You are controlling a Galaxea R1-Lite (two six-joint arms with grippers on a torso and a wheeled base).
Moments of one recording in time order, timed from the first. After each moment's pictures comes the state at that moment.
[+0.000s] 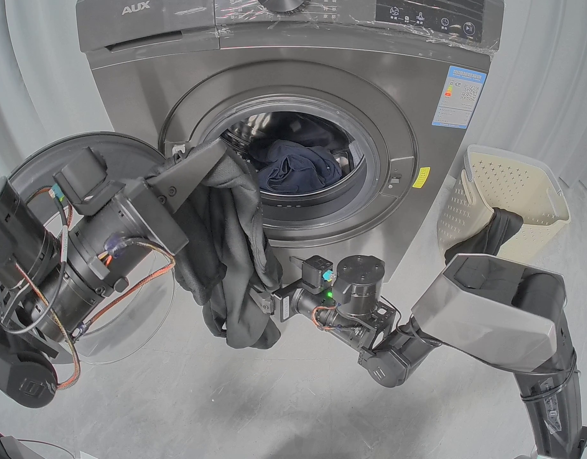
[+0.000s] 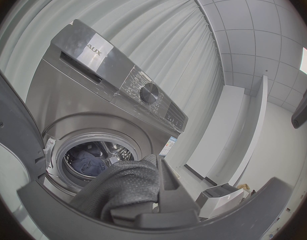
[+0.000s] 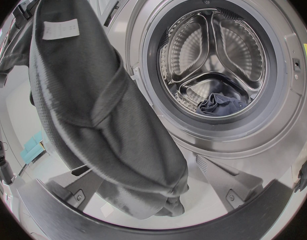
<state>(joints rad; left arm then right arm) -0.59 1.52 -0.55 -1.35 -0.16 -0.35 0.73 2.46 -1.18 -1.27 0.02 0.06</state>
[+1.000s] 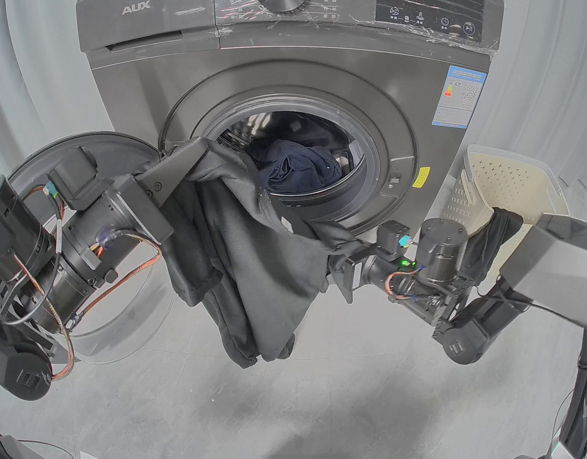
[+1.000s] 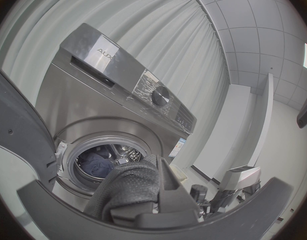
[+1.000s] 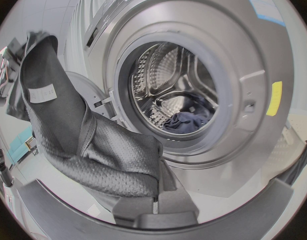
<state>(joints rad) -0.53 1.51 -0.54 -1.35 -0.16 -0.35 0.58 2.17 -0.89 -1.28 0.01 0.01</state>
